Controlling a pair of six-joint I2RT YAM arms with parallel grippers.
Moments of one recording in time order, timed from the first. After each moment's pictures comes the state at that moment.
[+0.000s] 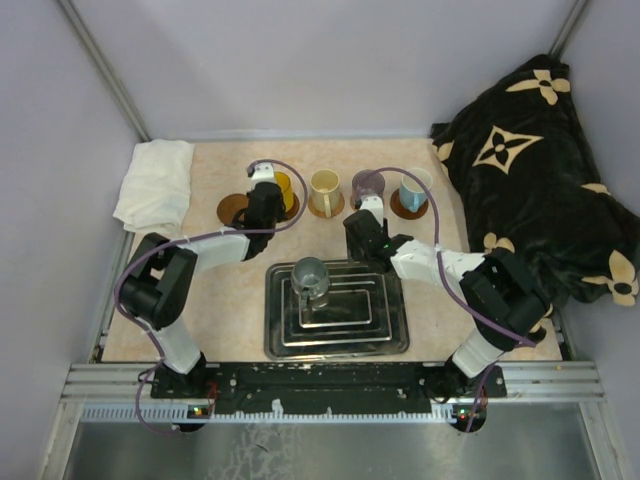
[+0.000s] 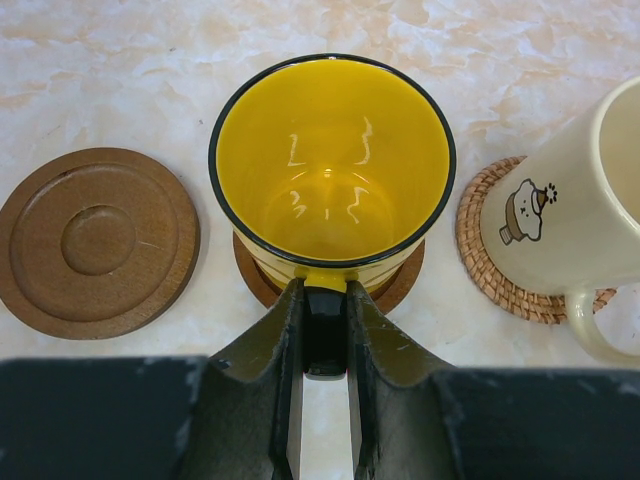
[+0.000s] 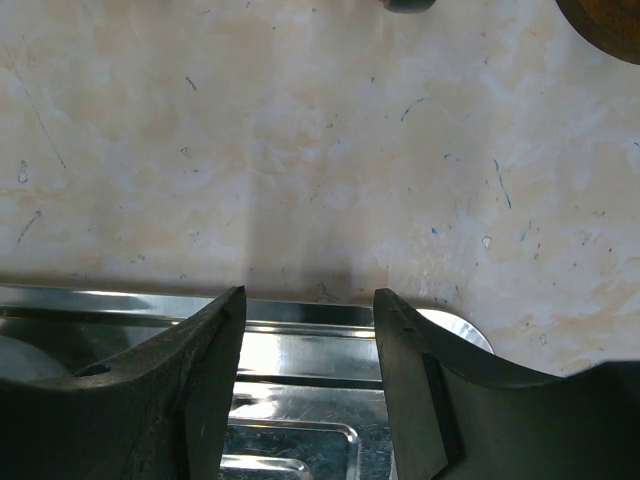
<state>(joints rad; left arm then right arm) -0.52 1.75 0.96 0.36 -0.50 -0.33 0.71 1.59 0.89 -0.15 0.42 0.44</state>
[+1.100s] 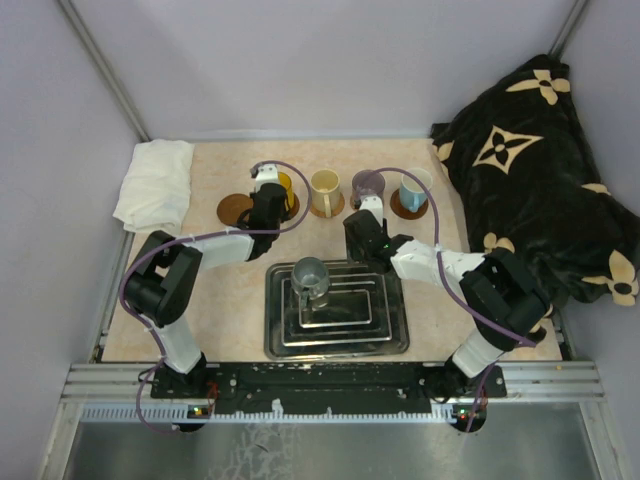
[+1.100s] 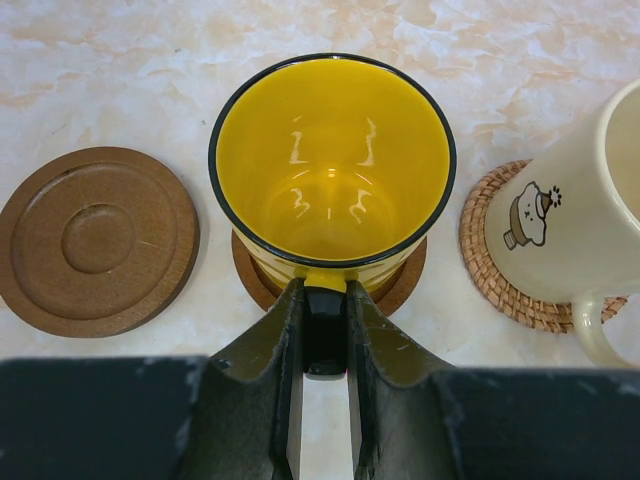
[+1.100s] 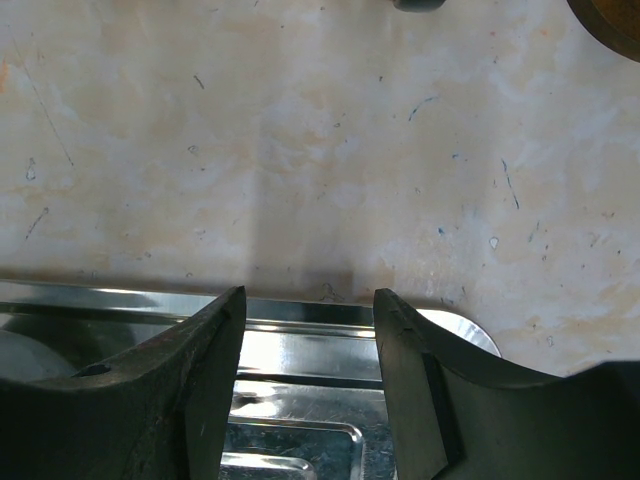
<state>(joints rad) -0.55 1.78 0.97 0.37 -0.55 -0.33 0.71 1.59 0.89 -0.14 0.41 0.44</state>
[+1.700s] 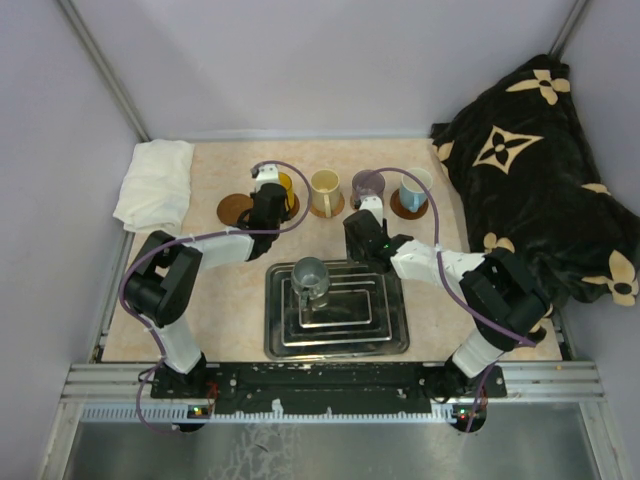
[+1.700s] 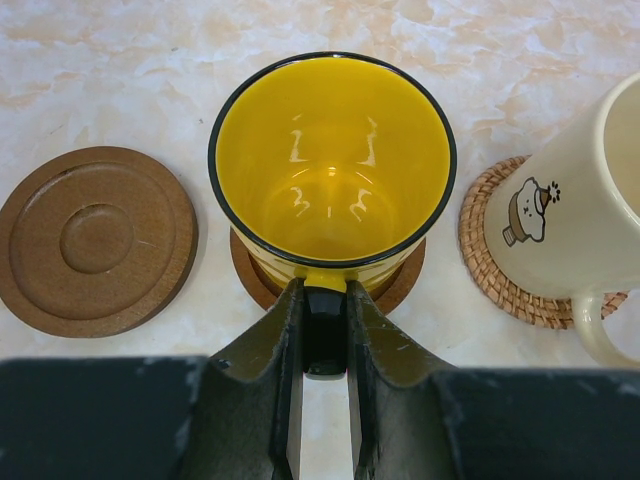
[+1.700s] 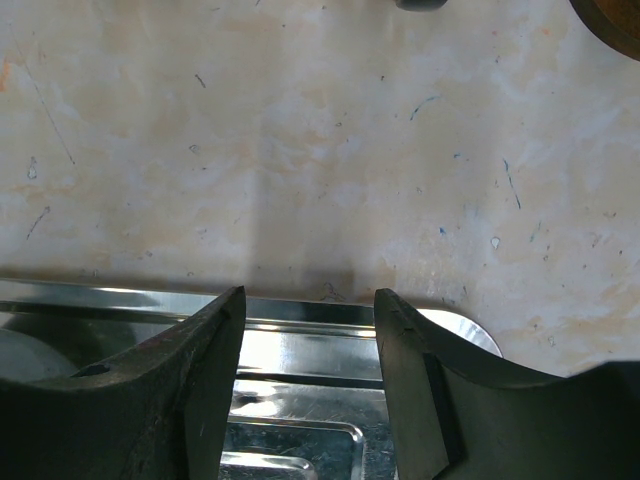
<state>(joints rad) -0.55 1.78 0.97 0.37 -0.55 -0.32 0.71 1.59 0.89 -0.14 0.41 0.44</state>
